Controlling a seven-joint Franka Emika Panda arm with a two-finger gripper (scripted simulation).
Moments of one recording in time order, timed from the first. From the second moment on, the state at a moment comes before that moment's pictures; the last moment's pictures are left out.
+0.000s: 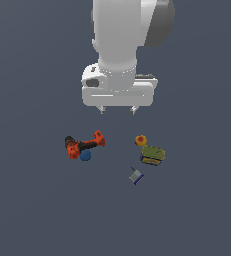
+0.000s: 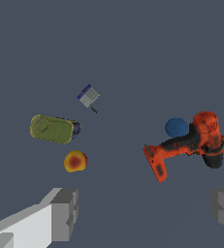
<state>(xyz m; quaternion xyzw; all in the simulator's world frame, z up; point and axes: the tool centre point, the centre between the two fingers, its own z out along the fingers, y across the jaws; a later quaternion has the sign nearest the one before) -0.007 0.009 0.305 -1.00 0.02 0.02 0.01</state>
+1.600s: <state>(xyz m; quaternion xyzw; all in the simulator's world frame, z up) 0.013 0.029 0.255 -0.99 -0.13 0.02 -0.01</state>
